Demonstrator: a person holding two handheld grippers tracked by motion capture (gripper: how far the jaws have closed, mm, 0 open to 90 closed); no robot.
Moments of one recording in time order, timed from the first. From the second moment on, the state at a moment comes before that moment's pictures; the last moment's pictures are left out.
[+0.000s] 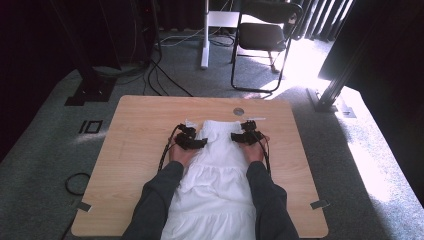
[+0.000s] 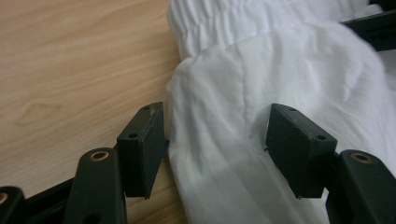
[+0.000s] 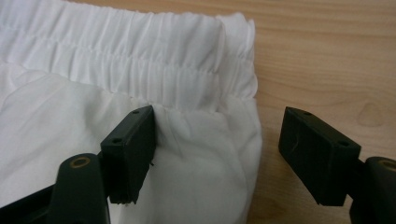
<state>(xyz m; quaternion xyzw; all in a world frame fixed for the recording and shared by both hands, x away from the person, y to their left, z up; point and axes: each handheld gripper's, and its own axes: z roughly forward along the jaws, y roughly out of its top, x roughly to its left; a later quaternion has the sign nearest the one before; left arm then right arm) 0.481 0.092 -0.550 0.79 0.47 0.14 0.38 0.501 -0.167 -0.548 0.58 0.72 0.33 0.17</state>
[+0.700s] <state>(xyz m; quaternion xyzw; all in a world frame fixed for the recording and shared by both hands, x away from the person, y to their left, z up) 0.481 0.079 -0.544 0.82 0.43 0.12 0.35 0.486 -0.156 -0.548 0.55 0.74 0.32 0.20</state>
